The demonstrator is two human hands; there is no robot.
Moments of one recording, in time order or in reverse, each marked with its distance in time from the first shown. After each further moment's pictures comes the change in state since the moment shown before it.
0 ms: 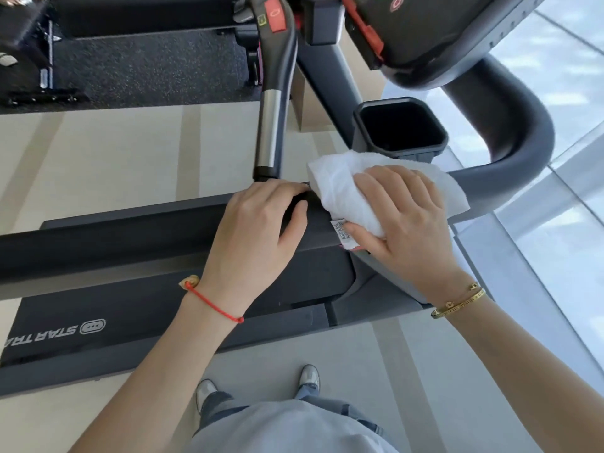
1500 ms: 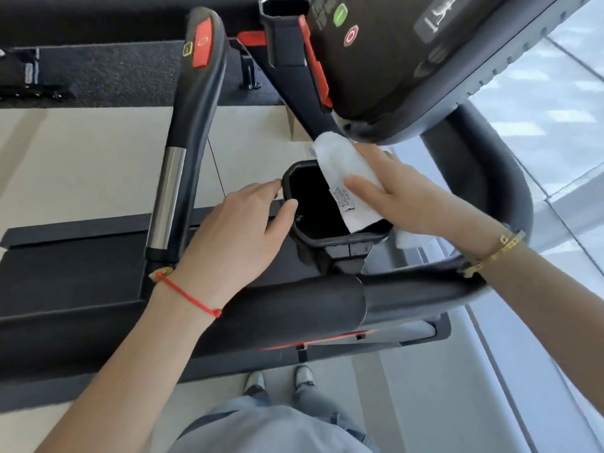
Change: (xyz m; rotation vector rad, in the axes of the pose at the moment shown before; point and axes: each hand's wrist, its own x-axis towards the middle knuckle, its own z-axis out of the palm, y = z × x) left_hand 0.147 0.033 0.069 0.015 -0.298 -0.337; right_hand 0.109 0.169 0.030 0.565 -0.728 0.352
